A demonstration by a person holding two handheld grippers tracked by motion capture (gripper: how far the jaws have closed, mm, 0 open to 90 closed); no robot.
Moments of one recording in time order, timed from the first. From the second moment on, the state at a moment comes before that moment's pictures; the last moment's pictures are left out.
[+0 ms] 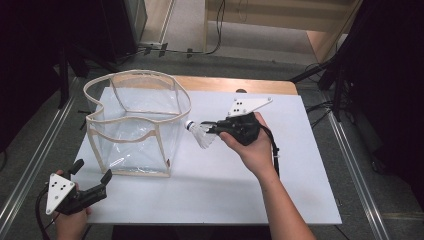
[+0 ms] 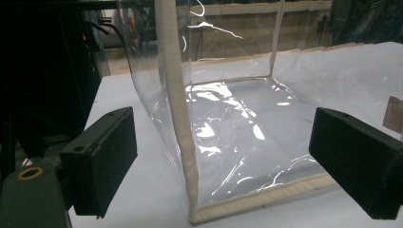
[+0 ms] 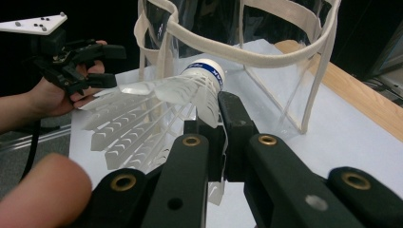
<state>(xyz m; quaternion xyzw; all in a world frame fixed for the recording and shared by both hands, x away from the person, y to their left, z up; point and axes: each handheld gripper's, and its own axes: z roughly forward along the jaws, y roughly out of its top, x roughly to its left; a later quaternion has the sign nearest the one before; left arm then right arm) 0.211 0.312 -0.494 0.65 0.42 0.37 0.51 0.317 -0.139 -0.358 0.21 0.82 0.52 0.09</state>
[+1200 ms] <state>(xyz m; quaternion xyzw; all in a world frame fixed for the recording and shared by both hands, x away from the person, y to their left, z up) 0.211 0.312 -0.494 0.65 0.42 0.37 0.51 0.333 -0.126 -0.330 0.20 0.82 0.53 0.10</state>
